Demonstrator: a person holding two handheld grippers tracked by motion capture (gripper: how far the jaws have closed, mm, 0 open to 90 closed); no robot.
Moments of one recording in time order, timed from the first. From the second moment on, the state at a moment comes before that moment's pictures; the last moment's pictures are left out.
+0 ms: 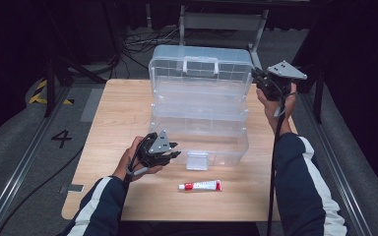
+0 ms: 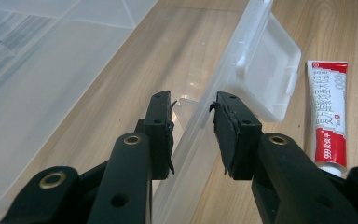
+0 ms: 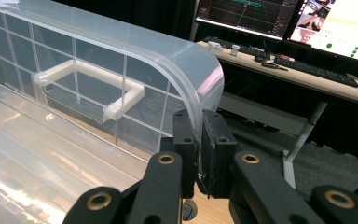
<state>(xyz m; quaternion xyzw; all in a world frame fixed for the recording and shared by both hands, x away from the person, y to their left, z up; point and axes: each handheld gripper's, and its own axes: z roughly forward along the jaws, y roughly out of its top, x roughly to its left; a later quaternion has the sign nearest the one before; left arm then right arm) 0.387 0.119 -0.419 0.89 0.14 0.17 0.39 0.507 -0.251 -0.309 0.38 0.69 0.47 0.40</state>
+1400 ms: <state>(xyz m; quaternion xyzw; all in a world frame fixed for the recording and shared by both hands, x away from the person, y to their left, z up) 0.390 0.118 -0.421 0.89 0.14 0.15 0.40 0.538 -0.249 -0.305 0.41 0.69 0.46 0.38</state>
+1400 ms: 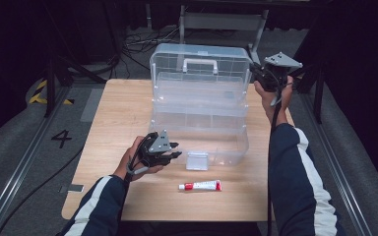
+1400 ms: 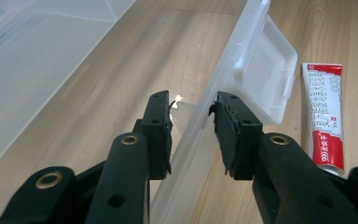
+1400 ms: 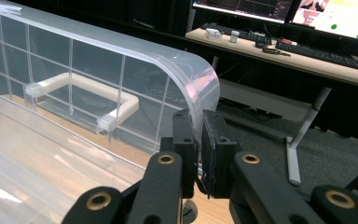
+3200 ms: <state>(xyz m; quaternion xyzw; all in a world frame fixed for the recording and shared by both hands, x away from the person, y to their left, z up) 0.393 0.117 -0.428 0.90 0.14 0.15 0.38 0.611 -0.246 -0.320 0.44 0.71 0.42 0.34</state>
